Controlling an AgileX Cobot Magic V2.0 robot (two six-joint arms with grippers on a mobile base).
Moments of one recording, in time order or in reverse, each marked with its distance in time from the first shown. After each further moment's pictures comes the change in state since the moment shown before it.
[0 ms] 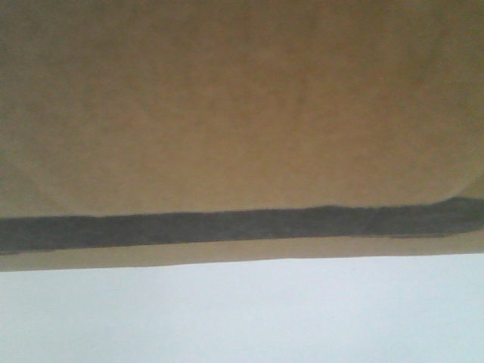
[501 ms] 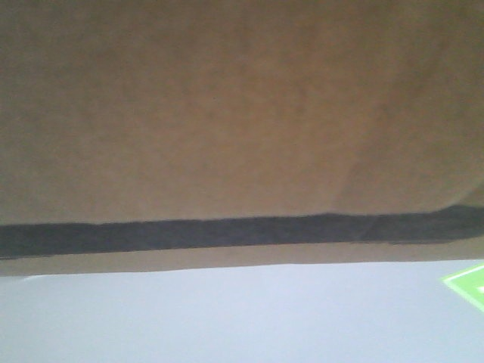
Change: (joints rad) left arm 0.000 0.000 0.002 0.002 0.000 0.000; right arm 0.000 0.000 0.006 0.000 0.002 0.000
